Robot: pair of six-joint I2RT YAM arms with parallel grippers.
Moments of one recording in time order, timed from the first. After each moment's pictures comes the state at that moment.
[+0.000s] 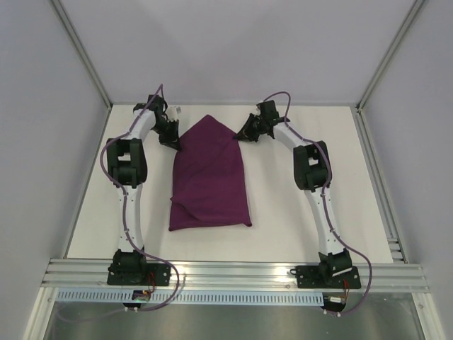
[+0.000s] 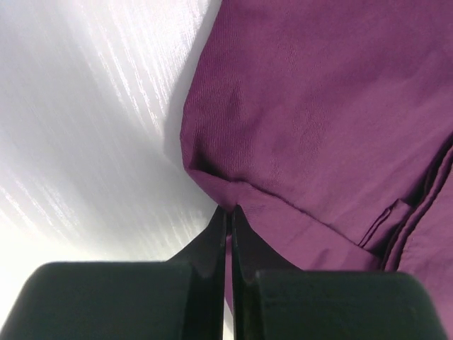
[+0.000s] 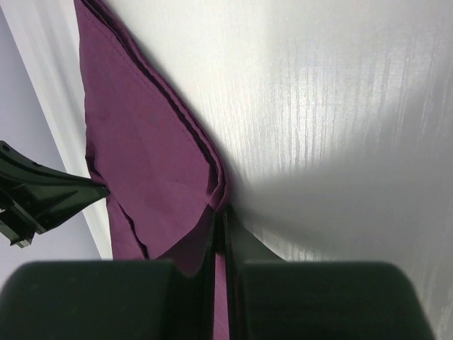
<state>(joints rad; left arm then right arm) -0.04 2.45 2.14 -0.97 0.42 0.03 0.30 2.62 2.18 -0.36 -0.52 0.82</state>
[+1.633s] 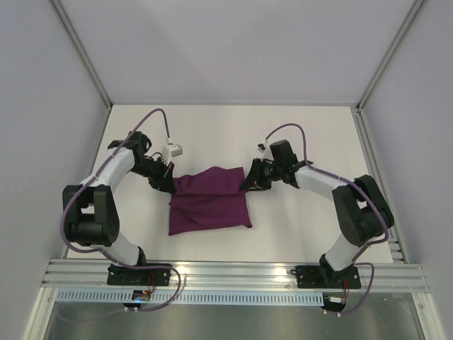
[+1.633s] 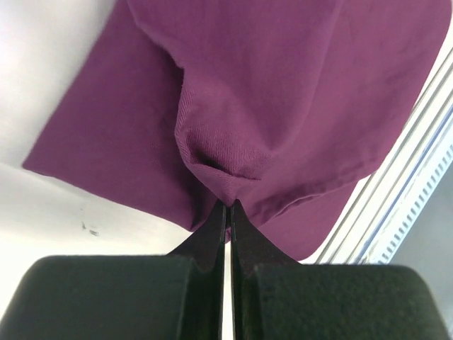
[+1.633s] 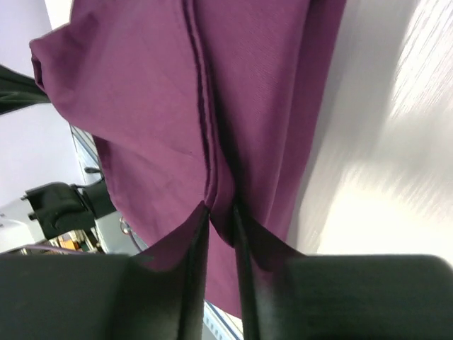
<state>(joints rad) -0.02 1.58 1.15 -1.01 0.75 0.69 0.44 1.67 0.95 -0.11 -0.62 0.69</state>
